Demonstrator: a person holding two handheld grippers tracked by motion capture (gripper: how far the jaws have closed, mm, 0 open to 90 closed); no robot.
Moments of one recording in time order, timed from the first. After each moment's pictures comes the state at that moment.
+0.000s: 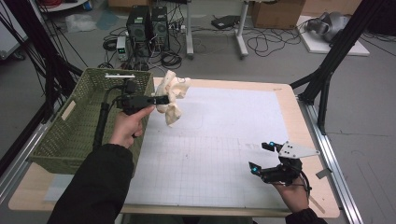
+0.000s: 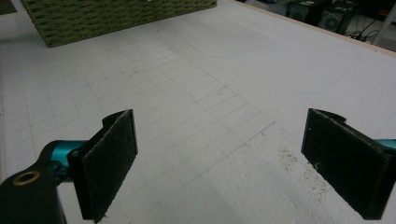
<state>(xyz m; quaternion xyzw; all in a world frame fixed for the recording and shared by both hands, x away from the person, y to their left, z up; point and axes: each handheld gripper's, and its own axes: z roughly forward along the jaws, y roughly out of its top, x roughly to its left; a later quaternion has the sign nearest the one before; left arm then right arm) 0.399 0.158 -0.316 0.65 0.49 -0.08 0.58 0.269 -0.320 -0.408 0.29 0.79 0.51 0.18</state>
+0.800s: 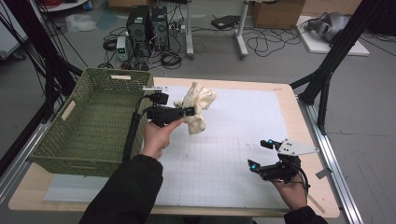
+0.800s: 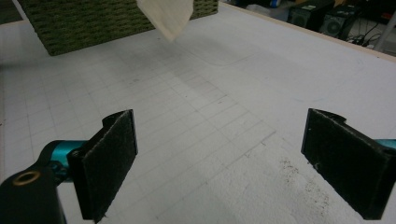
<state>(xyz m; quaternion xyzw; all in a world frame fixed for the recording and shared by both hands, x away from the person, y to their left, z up) 0.379 0.074 -0.339 0.68 0.48 -0.03 0.56 0.275 -0.317 -0.406 0.28 0.79 0.52 0.17</state>
